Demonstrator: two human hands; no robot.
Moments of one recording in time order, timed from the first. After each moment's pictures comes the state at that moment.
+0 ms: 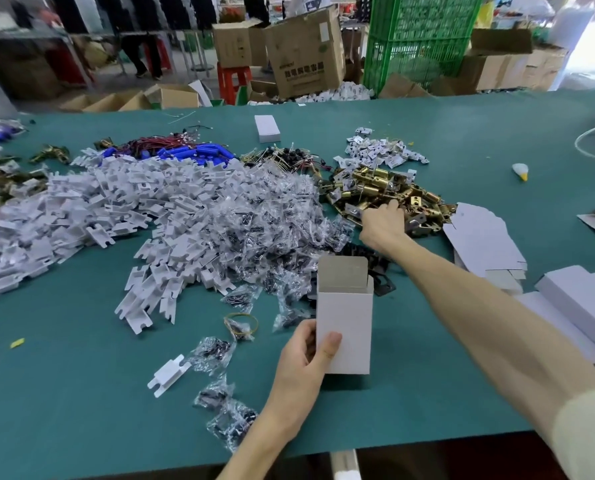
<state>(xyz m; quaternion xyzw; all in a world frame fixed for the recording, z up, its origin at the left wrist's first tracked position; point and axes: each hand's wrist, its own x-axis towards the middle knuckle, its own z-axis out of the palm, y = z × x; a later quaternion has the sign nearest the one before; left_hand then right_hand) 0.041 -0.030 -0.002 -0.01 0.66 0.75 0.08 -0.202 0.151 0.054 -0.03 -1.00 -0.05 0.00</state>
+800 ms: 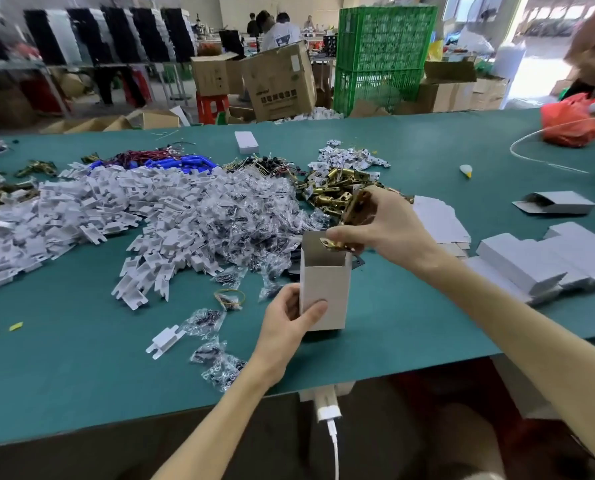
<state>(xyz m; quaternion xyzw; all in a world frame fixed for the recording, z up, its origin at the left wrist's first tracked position) 0.049 -0.034 0.001 0.07 0.66 0.75 0.04 0.013 0.153 0.152 0.11 -0.87 0.47 0.11</state>
